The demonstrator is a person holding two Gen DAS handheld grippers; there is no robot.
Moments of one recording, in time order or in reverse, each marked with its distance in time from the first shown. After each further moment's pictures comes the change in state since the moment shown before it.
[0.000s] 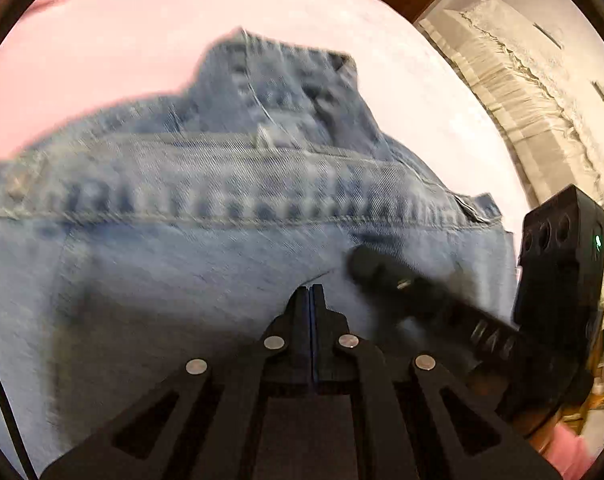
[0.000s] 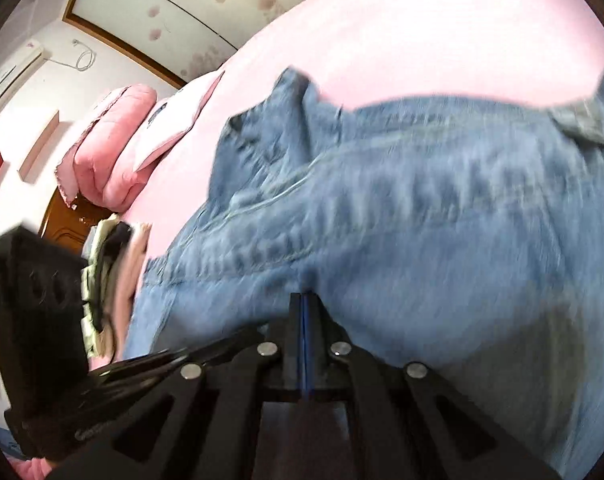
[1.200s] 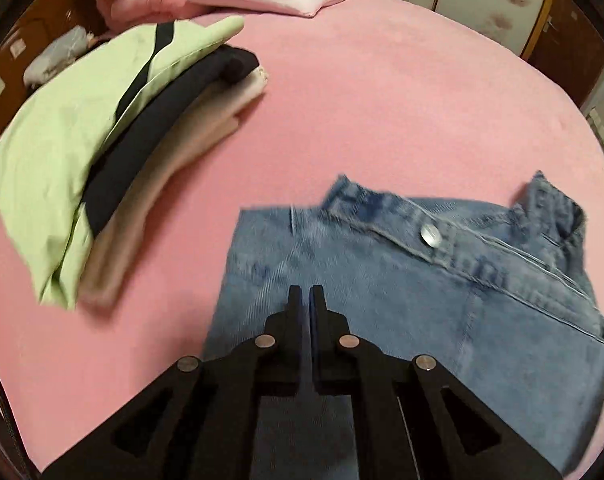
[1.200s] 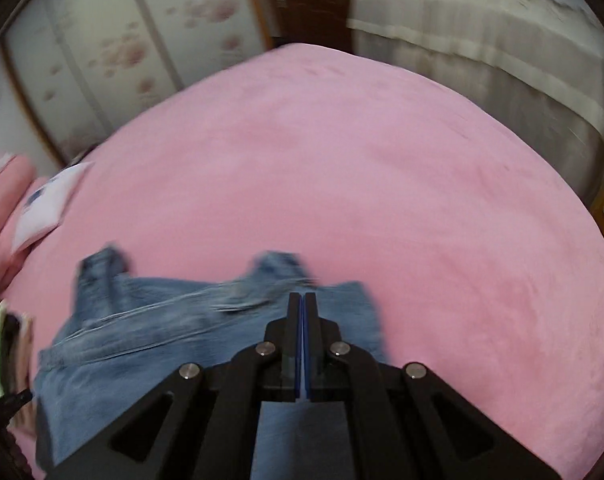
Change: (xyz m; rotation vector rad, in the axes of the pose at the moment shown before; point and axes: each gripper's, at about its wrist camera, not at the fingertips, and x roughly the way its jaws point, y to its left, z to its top) left arm -0.135 0.138 -0.014 -0.375 -0.133 0.526; right arm -0.173 -0.040 0.026 0.004 -0.304 -0.507
